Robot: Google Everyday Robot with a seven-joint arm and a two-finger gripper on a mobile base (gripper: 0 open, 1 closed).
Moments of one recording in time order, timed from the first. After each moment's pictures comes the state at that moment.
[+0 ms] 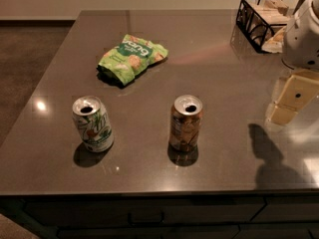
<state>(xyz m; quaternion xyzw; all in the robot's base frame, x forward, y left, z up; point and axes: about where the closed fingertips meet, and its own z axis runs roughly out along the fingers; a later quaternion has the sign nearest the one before) 0.438 -0.217 0.977 -0.60 0.78 -0.03 0.16</state>
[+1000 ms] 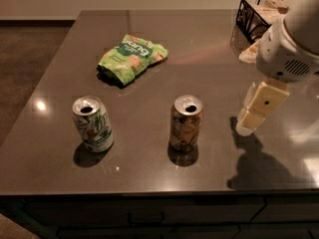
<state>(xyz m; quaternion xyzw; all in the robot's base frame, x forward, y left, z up) 0.454 -0.181 0.948 -0.60 0.78 0.02 0.20</state>
